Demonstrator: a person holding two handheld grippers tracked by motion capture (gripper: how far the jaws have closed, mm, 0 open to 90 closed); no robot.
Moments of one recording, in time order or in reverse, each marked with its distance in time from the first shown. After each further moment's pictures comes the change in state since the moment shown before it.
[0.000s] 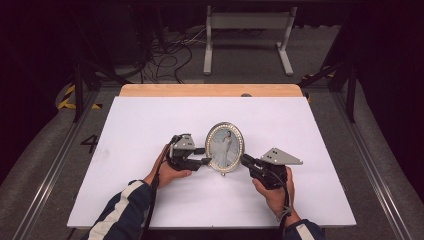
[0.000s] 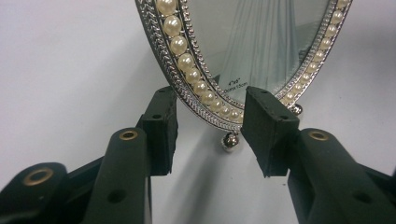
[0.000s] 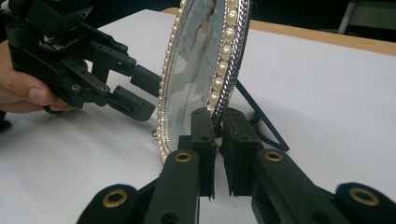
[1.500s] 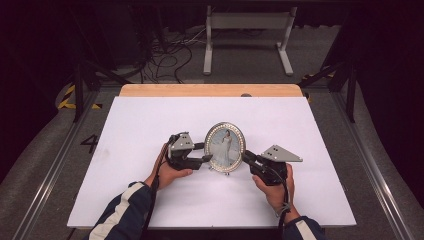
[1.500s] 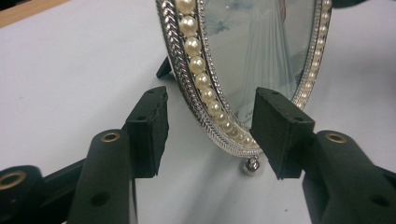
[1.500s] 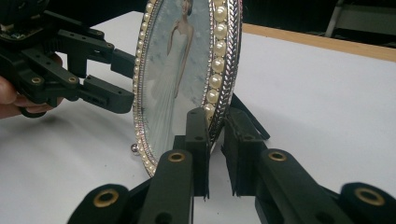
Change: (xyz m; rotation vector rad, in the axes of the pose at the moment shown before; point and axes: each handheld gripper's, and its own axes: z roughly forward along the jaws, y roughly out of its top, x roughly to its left) left arm -0.003 0.005 -0.005 -0.092 0.044 -0.015; right arm -0.008 0.000 0.005 -0.008 -0.037 0.001
